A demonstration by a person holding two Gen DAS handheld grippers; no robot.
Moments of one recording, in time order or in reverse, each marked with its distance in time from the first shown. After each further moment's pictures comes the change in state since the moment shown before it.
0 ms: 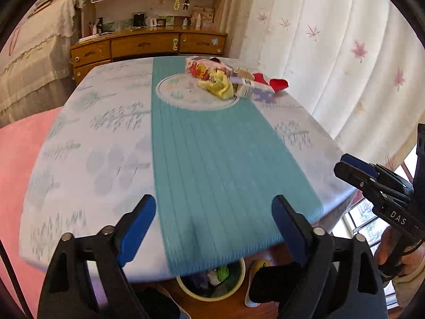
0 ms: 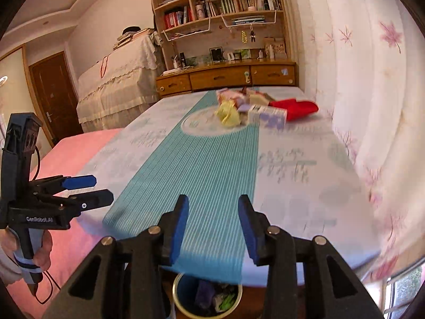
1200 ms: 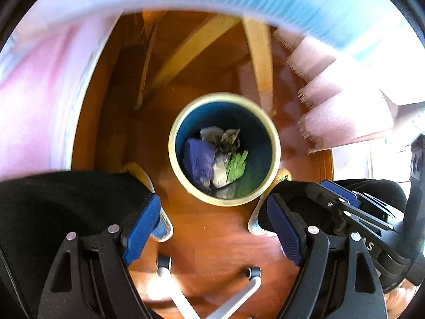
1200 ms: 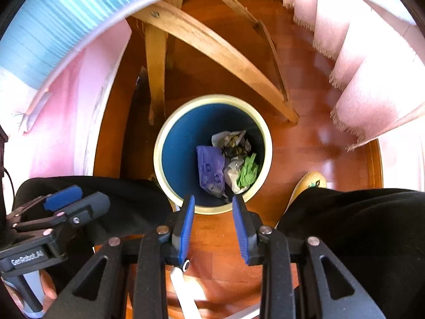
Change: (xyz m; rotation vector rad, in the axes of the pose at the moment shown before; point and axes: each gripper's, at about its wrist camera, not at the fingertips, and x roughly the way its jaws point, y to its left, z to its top) left arm 0.145 0.035 -0.273 -0.247 0.474 0.071; right arm 0.131 0.024 -0.285 0.253 0.635 -0.063
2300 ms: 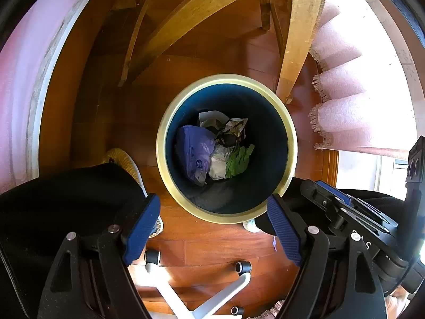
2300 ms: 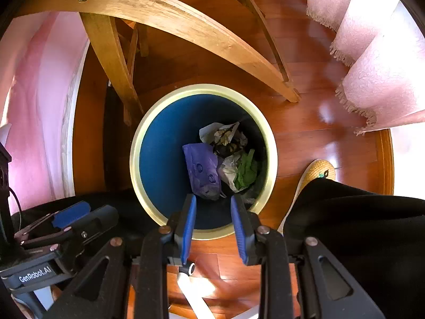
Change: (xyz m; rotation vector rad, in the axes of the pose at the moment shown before) left arm 0.091 0.021 0.050 -0.091 0.210 -0.043; right arm 0.081 -0.019 0.044 0.126 0.177 -0.021
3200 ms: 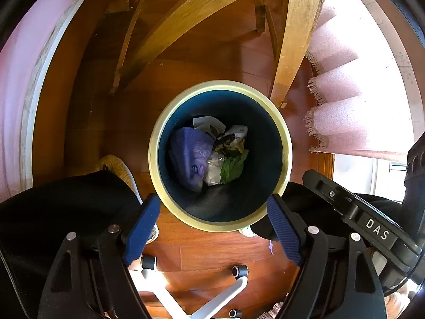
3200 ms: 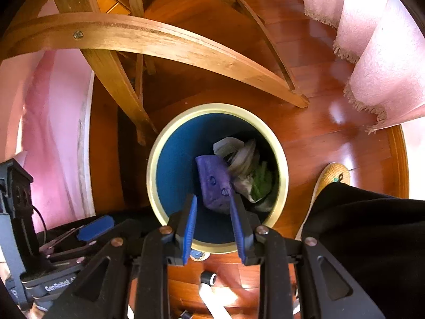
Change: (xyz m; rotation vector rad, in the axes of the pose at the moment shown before) left arm 0.006 -0.004 0.007 0.004 -0.011 -0.022; right arm -0.005 -0.010 0.013 0.071 -0.051 0.099
